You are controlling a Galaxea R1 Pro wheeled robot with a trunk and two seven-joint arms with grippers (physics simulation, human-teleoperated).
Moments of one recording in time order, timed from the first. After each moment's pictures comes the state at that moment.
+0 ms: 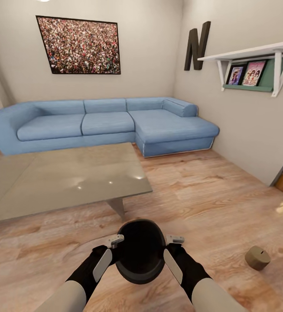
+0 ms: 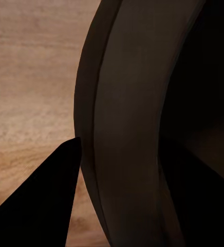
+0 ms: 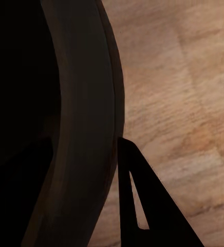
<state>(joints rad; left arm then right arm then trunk) -0.60 -0.16 -0.12 -0.54 0.49 0.45 0.27 -0.62 0.17 0.24 -0.57 -0.34 0.48 -0.37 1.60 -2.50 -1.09</state>
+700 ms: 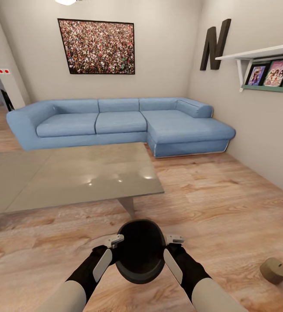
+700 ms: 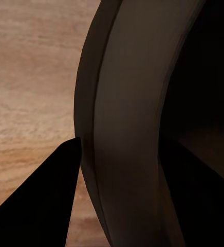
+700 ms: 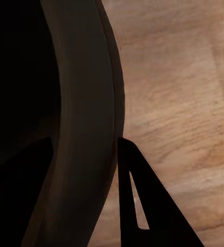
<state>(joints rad) -0.60 -0.16 -0.12 -0.54 0.49 0.44 0.27 -0.62 0.17 0.24 -0.57 -0.34 0.48 -0.37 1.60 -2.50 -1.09</state>
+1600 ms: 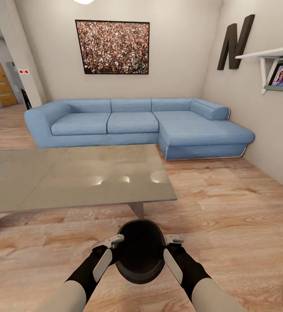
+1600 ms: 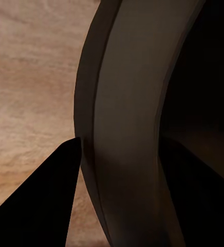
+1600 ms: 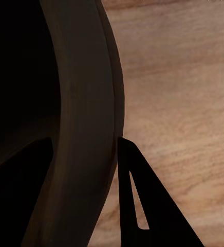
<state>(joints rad) -0.60 -0.16 -0.12 -0.54 0.49 0.44 0.27 -0.62 0.17 0.24 -0.57 -0.34 0.48 -0.37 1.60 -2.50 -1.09</state>
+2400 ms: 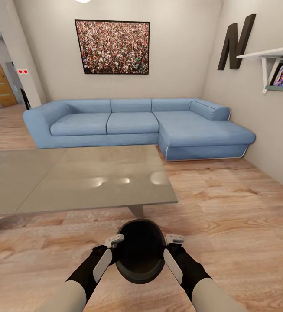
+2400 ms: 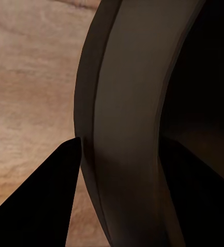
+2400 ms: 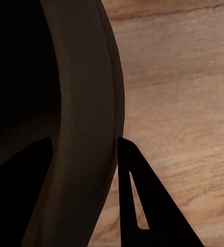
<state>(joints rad) -0.60 -0.16 -0.12 -0.54 0.48 0.45 0.27 -0.62 0.17 0.24 -0.57 -0.34 0.48 -0.37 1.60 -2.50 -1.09</state>
